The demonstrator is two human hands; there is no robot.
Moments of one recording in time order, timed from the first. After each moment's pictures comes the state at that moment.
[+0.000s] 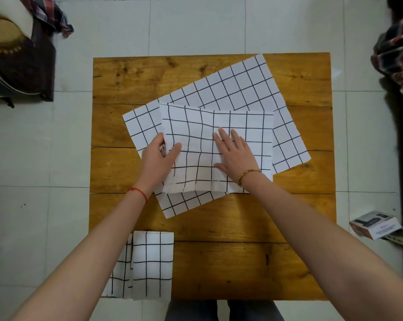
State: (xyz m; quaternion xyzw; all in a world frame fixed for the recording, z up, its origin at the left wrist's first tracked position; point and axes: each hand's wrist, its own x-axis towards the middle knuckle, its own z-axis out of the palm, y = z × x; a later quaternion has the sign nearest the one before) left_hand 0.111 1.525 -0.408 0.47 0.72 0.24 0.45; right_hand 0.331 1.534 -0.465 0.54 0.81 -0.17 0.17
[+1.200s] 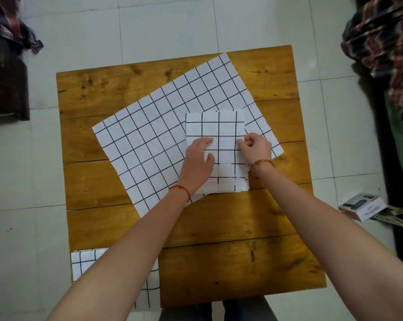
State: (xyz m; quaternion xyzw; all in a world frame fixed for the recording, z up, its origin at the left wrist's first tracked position) left_hand 0.249 1.523 -0.440 0.64 0.61 0.17 0.44; right_hand 0.422 1.541 -0.449 0.81 0.40 -0.40 -0.17
